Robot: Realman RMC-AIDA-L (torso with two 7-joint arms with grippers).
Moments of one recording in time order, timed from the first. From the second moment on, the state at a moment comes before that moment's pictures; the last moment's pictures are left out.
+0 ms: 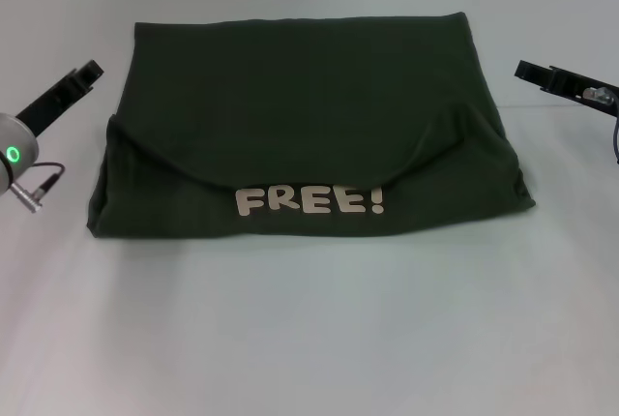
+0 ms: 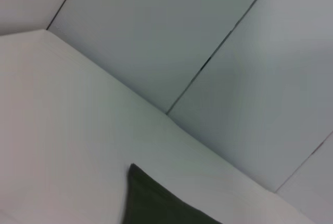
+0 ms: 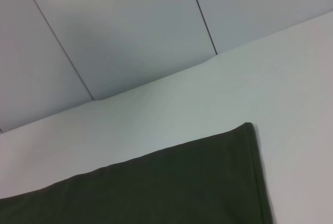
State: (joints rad) left arm -0.83 -2.07 0.05 0.31 1.75 0.66 -1.48; right arm 0.83 2.02 -0.39 -0.40 -1.98 -0.63 1.73
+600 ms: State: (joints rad) left arm -0.68 -2.03 0.44 0.50 1.91 0.98 -1.78; right arm 0.69 1.92 -0.42 -0.42 -1.86 -1.00 1.70
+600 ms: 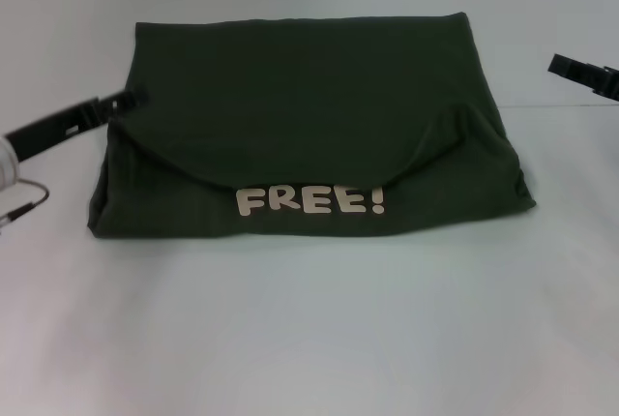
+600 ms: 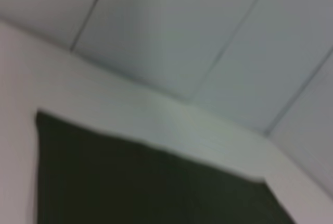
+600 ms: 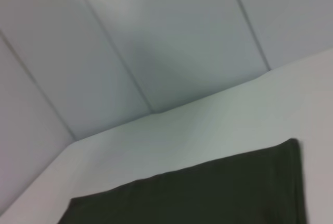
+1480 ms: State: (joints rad) left arm -0.68 -2.02 0.45 0.58 2.35 1.00 -2.10; right arm 0.64 1.86 -0.55 -0.43 -1.87 -1.14 1.82
